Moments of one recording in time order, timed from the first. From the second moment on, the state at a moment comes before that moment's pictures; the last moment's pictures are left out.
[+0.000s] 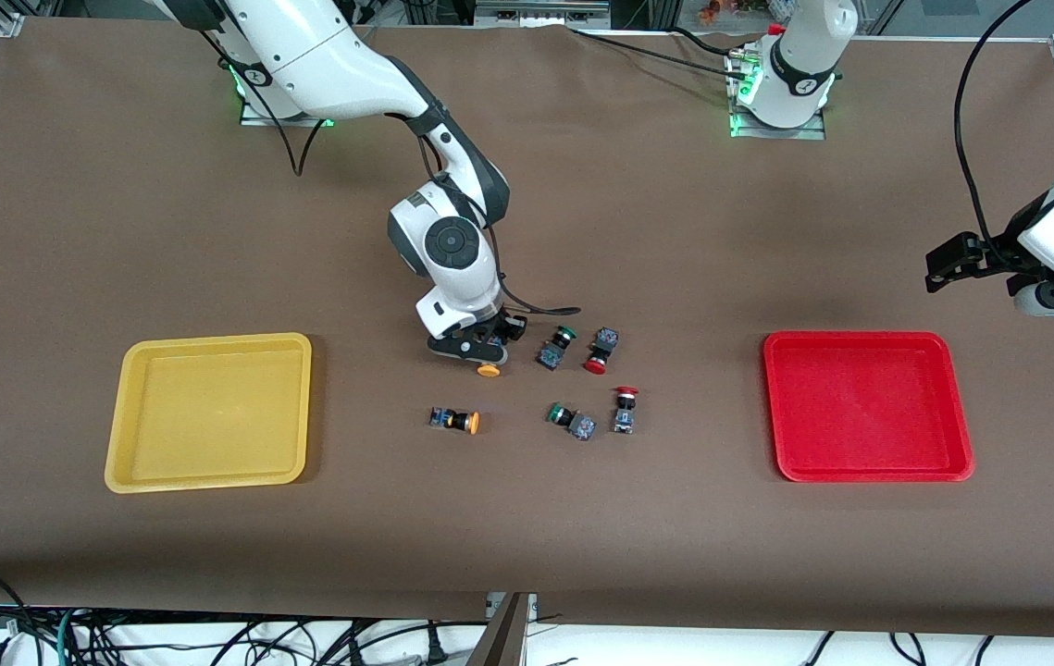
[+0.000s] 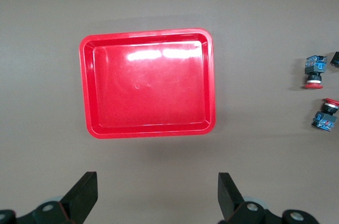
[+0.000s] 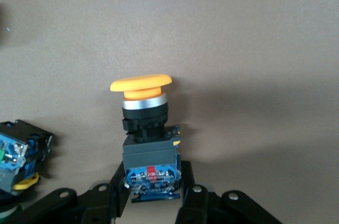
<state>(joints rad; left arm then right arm) -0.01 0.10 0.00 -1.60 0.03 1.70 0.02 0.67 0.77 0.03 -1.60 0.01 2.45 0.89</state>
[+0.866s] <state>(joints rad) -0.01 0.10 0.00 -1.59 0.03 1.70 0.02 0.46 0.56 -0.26 -1.57 0.01 2.01 -0.04</state>
